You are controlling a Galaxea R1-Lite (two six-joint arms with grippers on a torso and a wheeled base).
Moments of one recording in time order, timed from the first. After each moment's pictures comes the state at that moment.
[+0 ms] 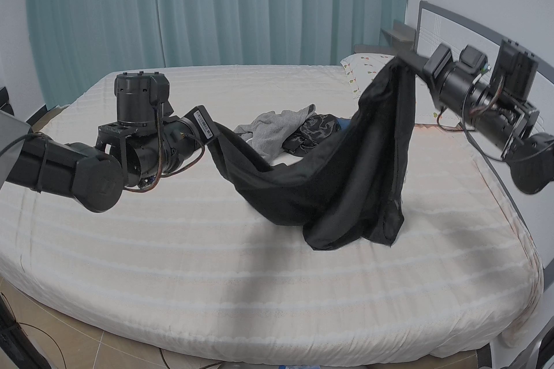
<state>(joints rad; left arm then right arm) -0.41 1.88 -1.09 -0.50 0.08 -0.71 0.34 1.76 -1.00 -0.89 0.17 0.77</state>
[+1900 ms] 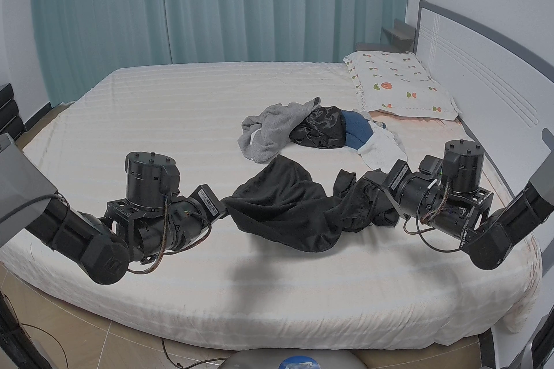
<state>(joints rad) -0.46 1.89 -0.72 -0.72 0.01 -0.94 0.43 1.93 -0.69 -1.05 0.06 0.93</state>
